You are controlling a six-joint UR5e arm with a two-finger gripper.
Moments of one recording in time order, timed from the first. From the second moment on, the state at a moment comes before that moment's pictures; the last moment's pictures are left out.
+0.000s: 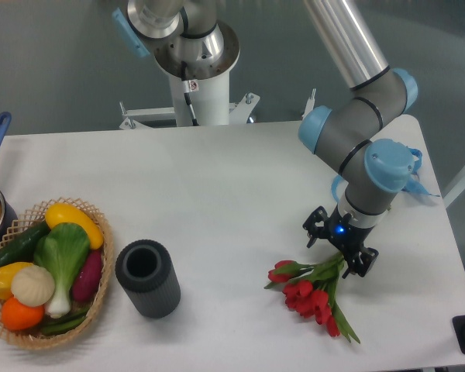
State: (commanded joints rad) arm 2.71 -2.18 -1.57 -0.89 1.31 1.48
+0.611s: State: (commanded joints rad) arm 2.67 -2.21 -1.57 -0.83 1.35 1.43
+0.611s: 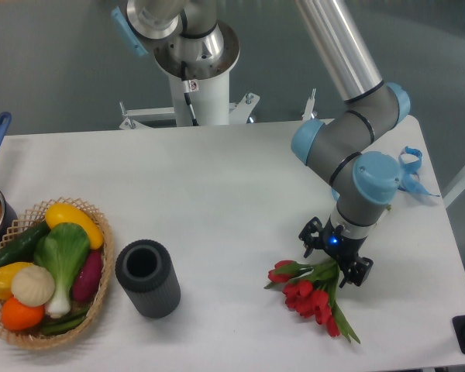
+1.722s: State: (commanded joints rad) arm 2.67 -2.20 -1.60 -0.76 1.35 1.38
